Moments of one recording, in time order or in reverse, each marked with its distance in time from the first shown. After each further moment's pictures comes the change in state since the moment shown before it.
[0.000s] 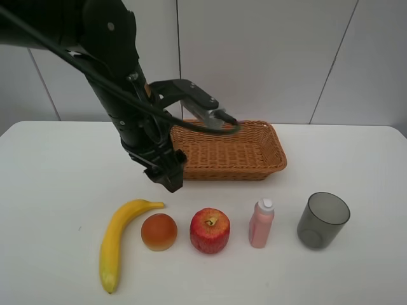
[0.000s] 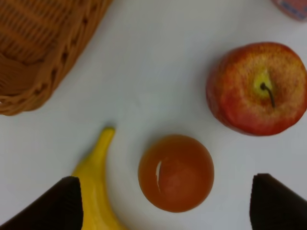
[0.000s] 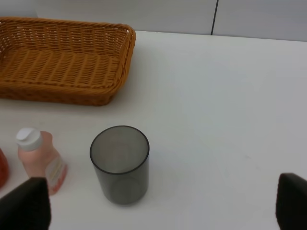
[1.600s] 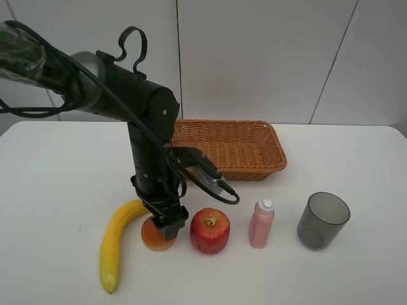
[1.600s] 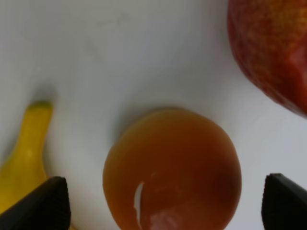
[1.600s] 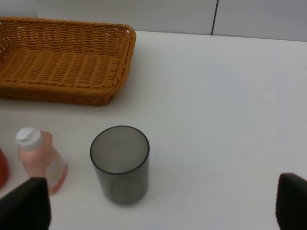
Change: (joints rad) left arm -0.020 0.284 -0.002 0.035 -0.004 0.019; right arm 0.000 0.000 0.000 0.000 0.000 0.000
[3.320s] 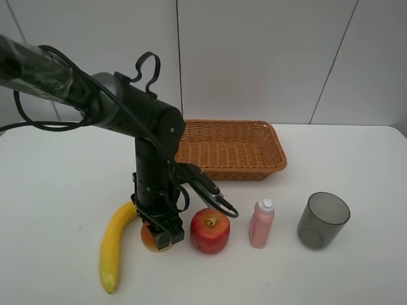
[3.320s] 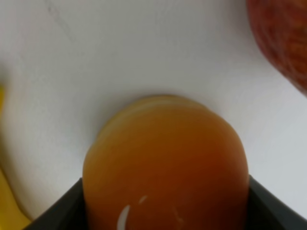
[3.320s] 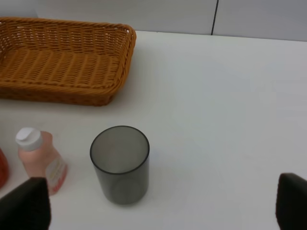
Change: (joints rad) left arm -0.010 0.066 0.000 0.013 0.030 -0.046; right arm 0.000 0.000 0.000 0.000 0.000 0.000
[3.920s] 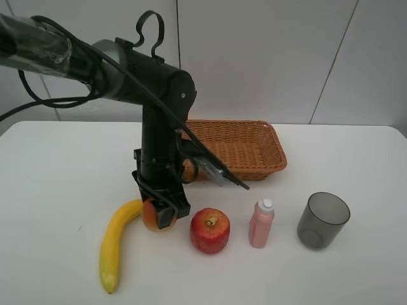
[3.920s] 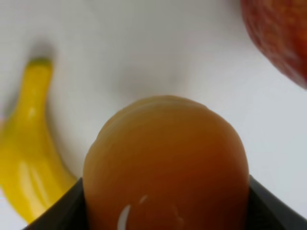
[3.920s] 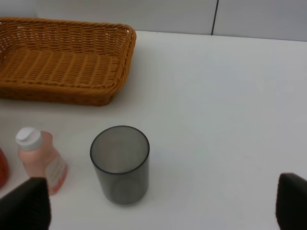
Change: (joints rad) left arm 0.000 -0.012 -0.196 0.039 0.233 -0.042; right arm 0.000 0.000 0.000 0.001 0.000 0.000
